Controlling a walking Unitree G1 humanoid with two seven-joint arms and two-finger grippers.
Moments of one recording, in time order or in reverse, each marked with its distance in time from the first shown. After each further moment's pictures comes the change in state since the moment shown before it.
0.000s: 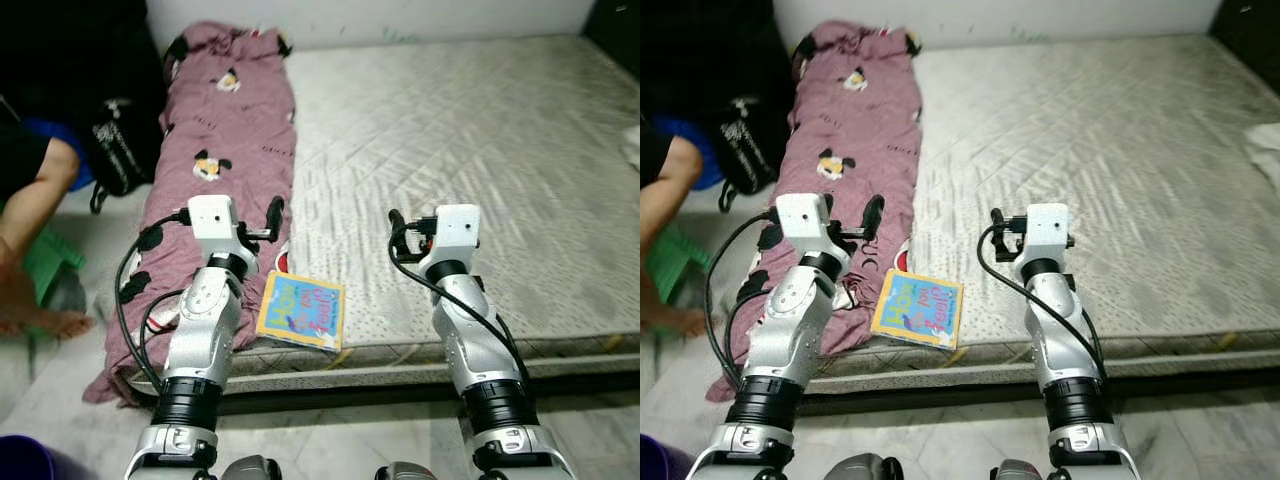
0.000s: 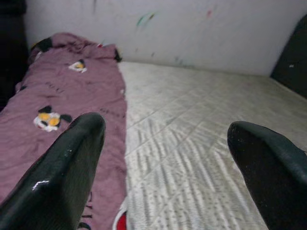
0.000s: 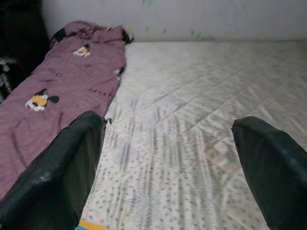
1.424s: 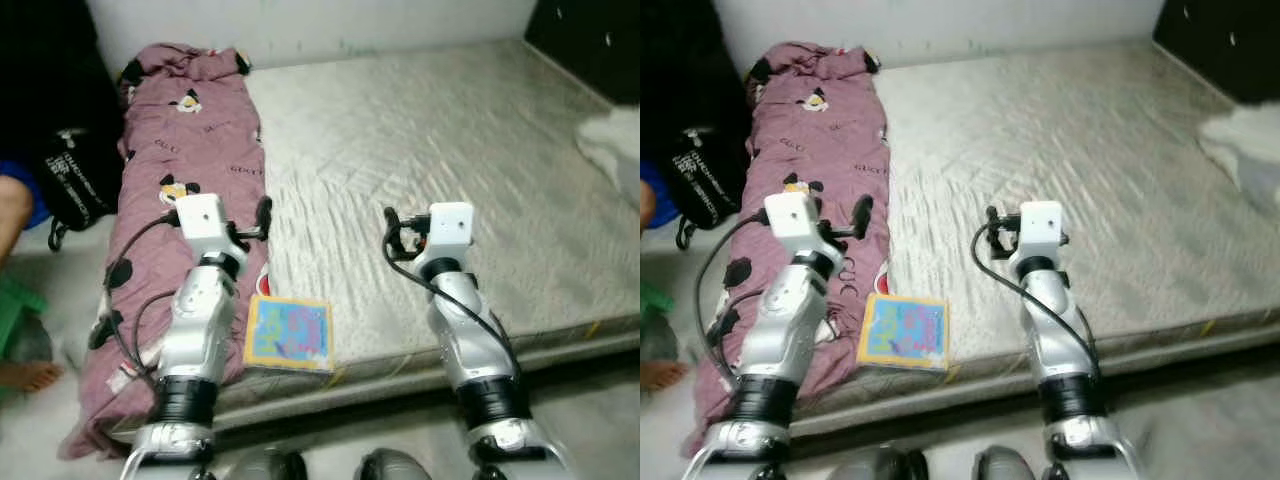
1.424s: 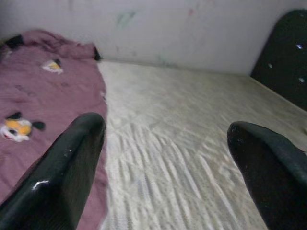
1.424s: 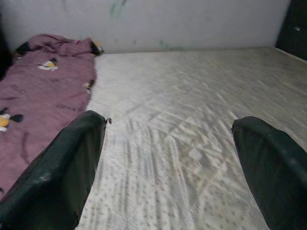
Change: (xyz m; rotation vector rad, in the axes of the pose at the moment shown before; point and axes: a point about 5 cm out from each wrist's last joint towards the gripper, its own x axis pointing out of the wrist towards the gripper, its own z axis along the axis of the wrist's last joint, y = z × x) left arm 0.002 -0.006 -0.004 -0.062 0.029 0.029; right arm 0.002 -0.007 -0.002 -0.025 0.004 -0.030
